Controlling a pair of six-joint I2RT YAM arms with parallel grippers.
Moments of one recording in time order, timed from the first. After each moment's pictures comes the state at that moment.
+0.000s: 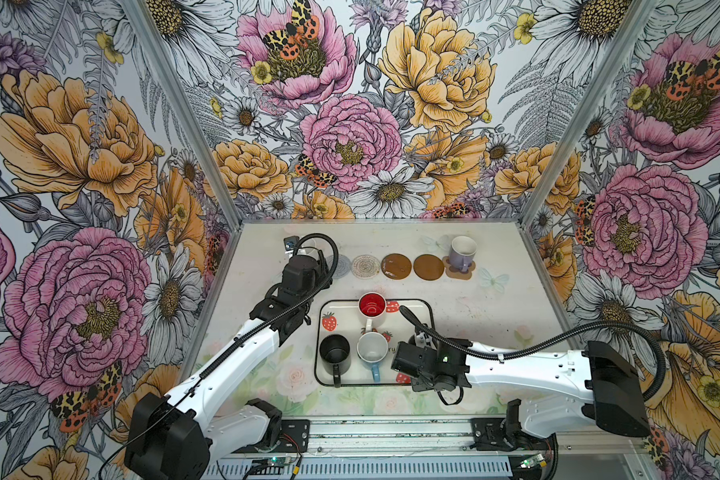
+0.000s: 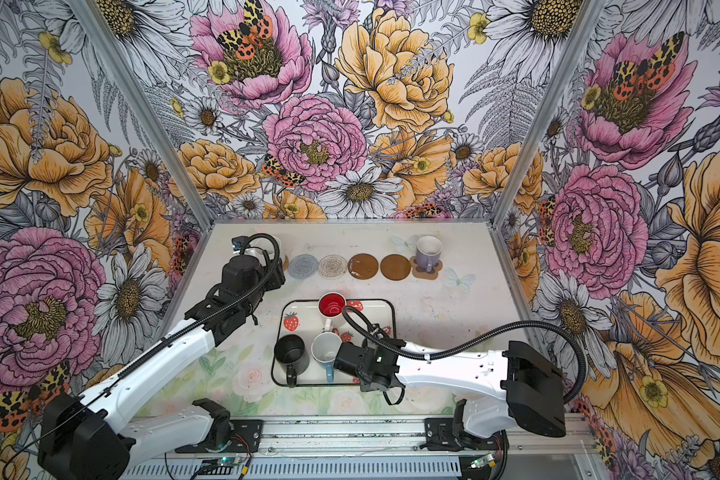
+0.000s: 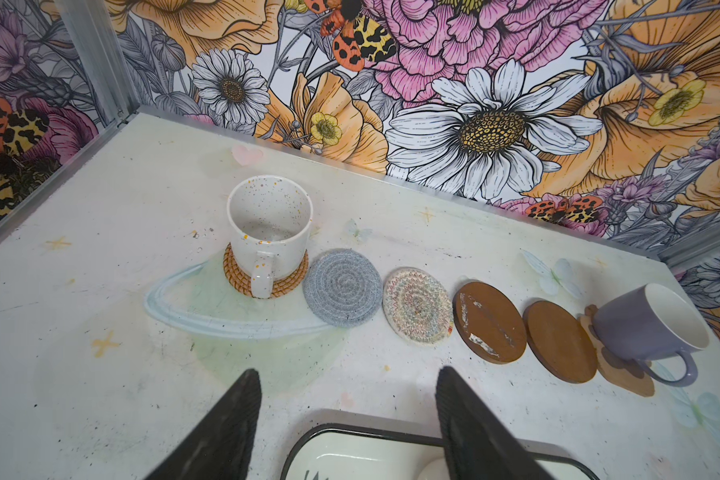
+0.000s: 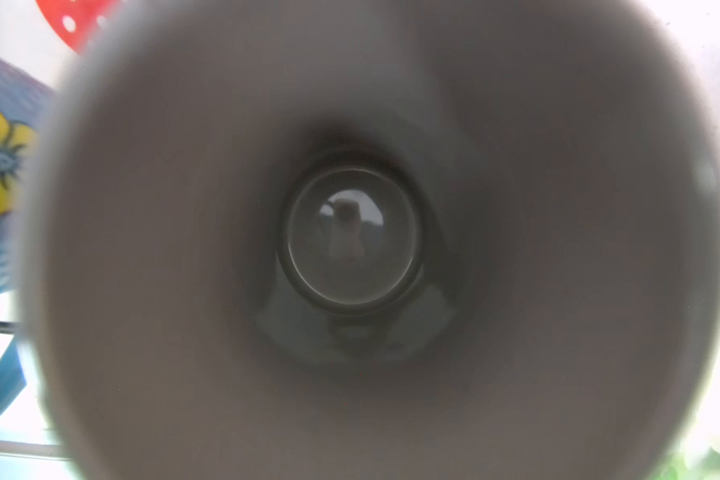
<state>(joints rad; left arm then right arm) -0.45 1.14 0.86 -0.17 -0.40 -0.47 1.21 1.39 0.92 -0.98 0.24 1.06</state>
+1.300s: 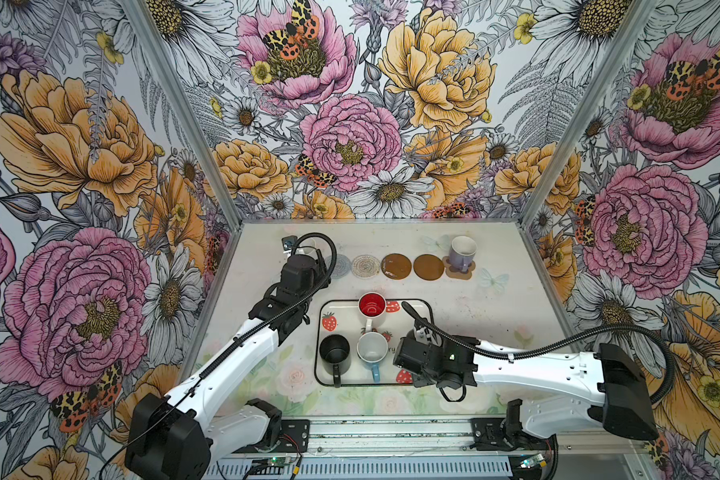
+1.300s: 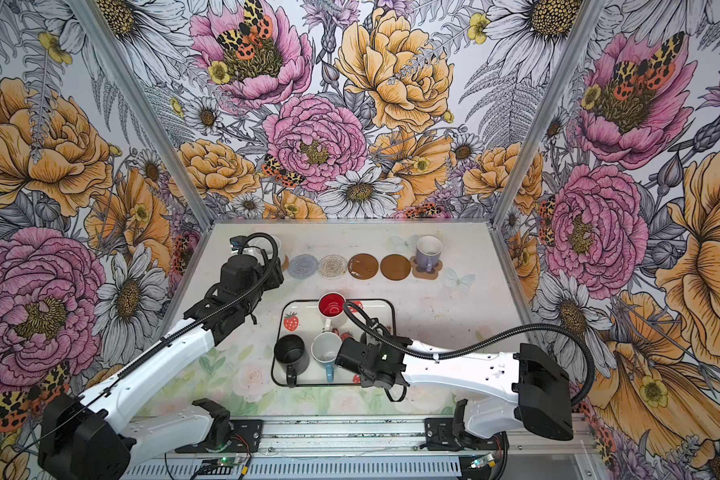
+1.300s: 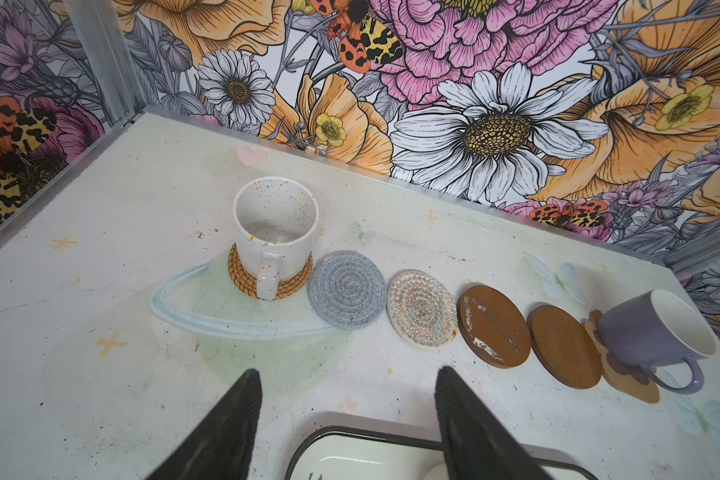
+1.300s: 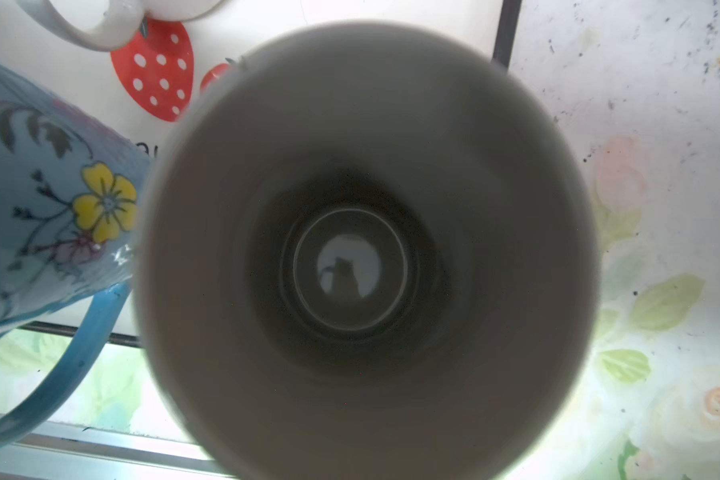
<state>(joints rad) -0.44 1.14 0.86 -0.17 -0.39 -0.48 1.21 1.36 0.94 -0.99 0.29 1.00</state>
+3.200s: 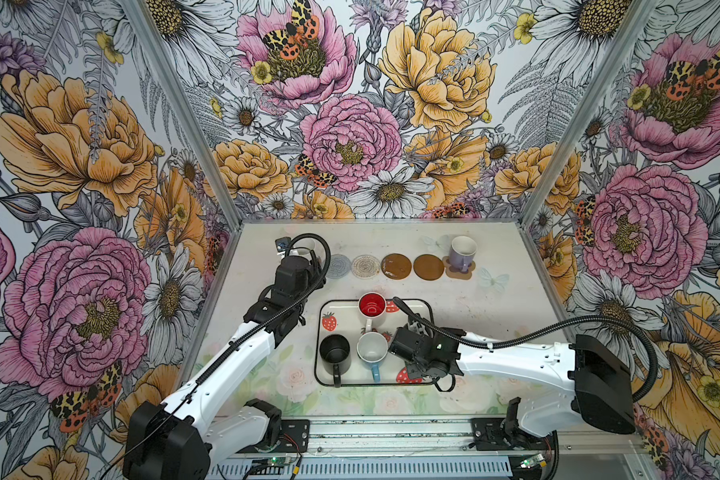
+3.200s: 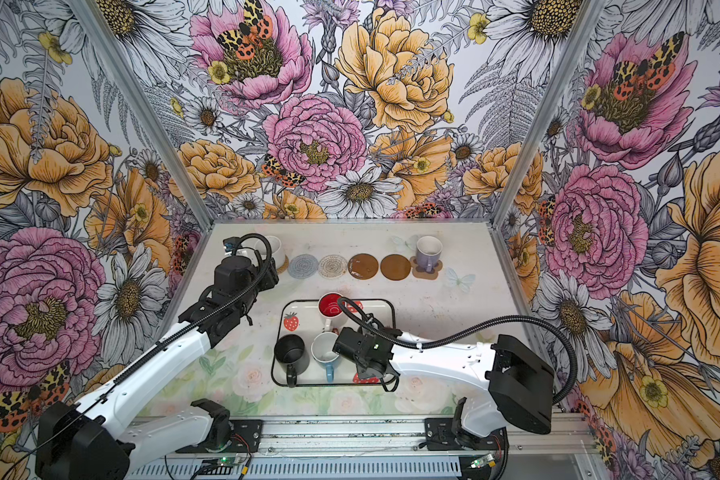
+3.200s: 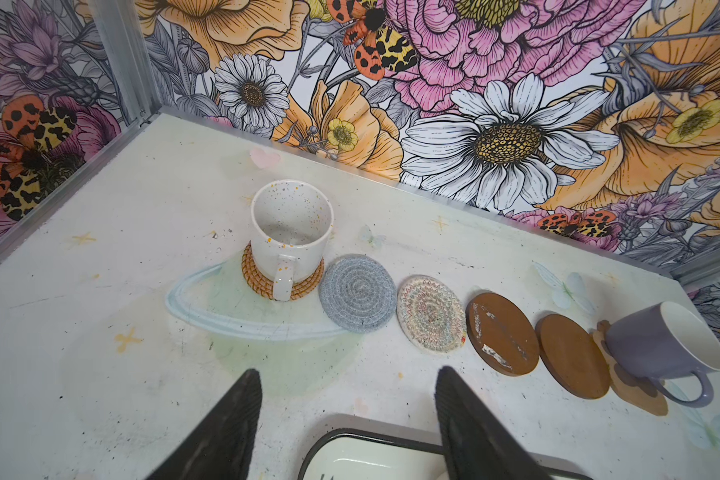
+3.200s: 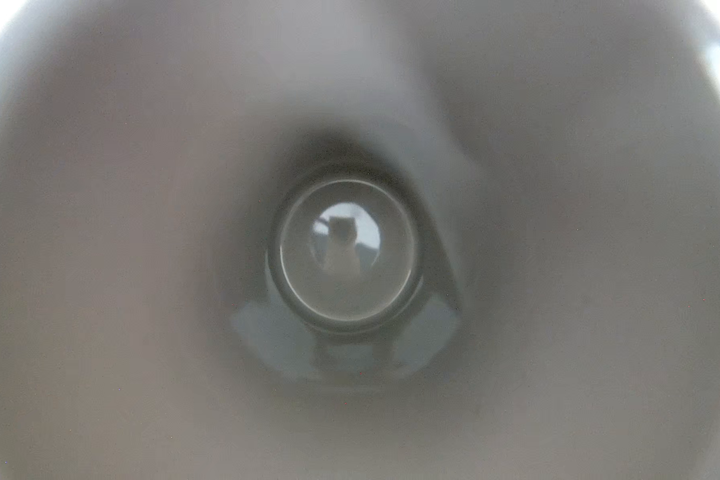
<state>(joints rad) -0.40 1.10 0.83 -0.17 -0.38 -0.48 1.10 1.45 0.93 -0.87 0.26 0.88</state>
